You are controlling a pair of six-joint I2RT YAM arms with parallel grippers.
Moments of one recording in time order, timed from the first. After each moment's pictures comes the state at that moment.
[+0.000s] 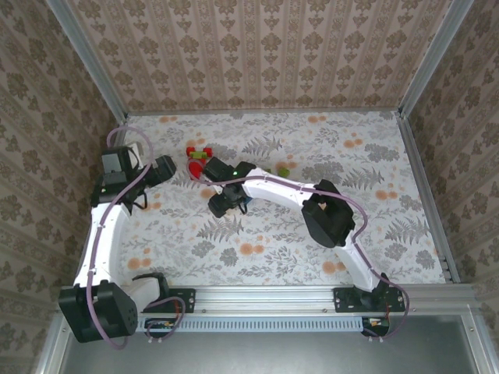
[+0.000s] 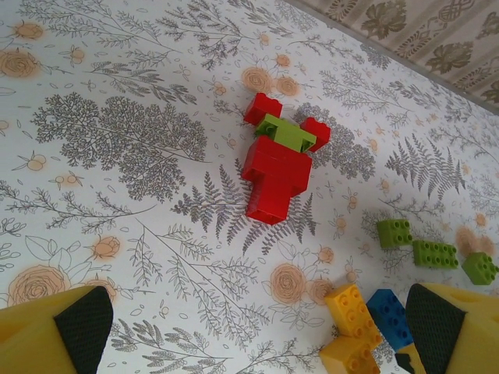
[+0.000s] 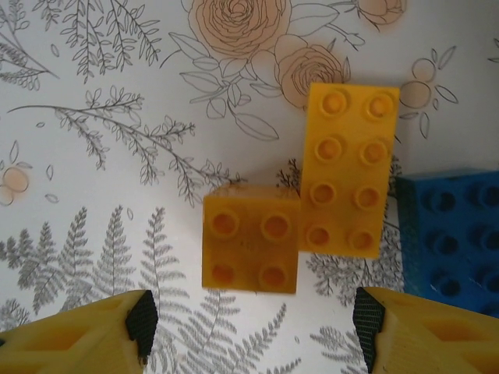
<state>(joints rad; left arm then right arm) 0.07 1.09 0.95 -0.57 0.25 -0.33 0.90 2.25 1.91 -0.86 0.02 0.21</state>
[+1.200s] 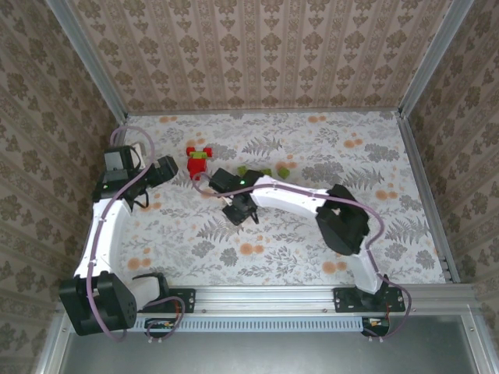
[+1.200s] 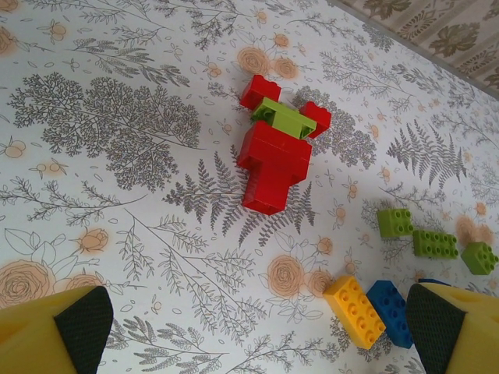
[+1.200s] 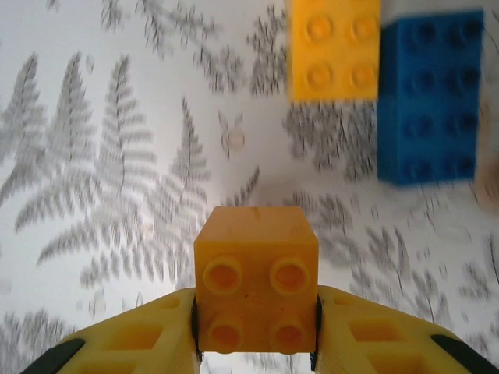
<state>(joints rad) 0.07 1.13 0.95 -0.57 0.28 -0.33 0.94 2.04 1.65 -0.91 0.11 0.19</state>
